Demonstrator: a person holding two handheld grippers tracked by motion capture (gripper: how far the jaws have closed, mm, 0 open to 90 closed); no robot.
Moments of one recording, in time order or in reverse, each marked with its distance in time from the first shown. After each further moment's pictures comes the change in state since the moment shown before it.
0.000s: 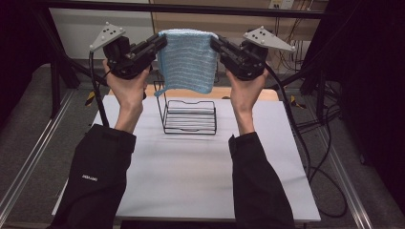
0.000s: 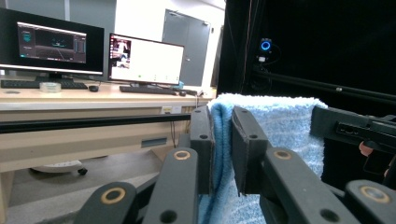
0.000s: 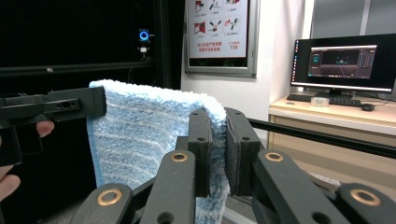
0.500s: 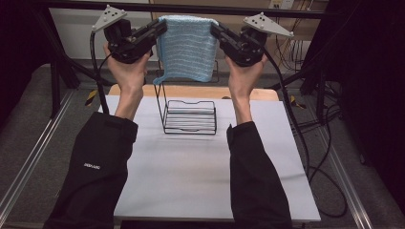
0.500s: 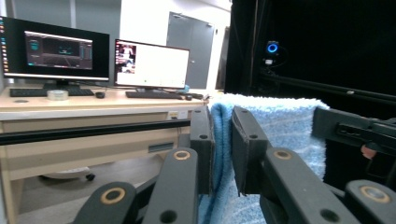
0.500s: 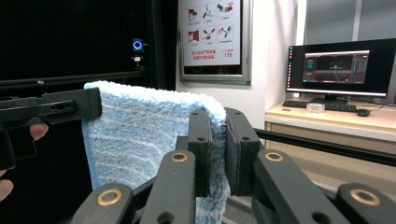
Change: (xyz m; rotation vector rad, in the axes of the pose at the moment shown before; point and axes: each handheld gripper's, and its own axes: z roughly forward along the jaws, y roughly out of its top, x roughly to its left) left arm 0.012 0.019 0.022 0.003 0.029 0.037; right arm -0.015 0.012 0.023 -0.027 -0.022 0.003
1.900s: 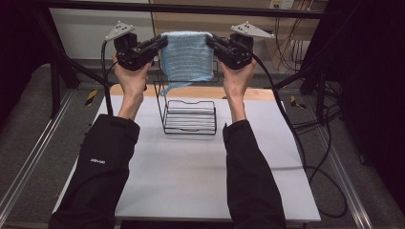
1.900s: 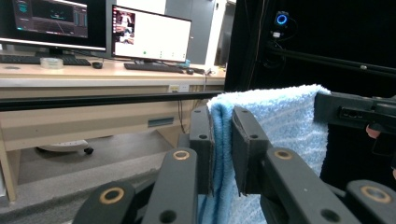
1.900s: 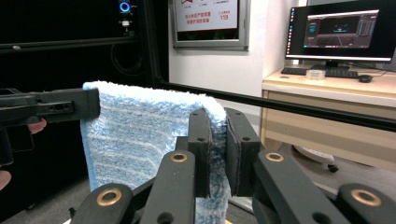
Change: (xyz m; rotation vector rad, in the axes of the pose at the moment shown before) left arm 0.039 -0.052 0.022 0.097 -0.028 -0.035; right arm -0.020 -0.040 0.032 0.135 -0.008 0.017
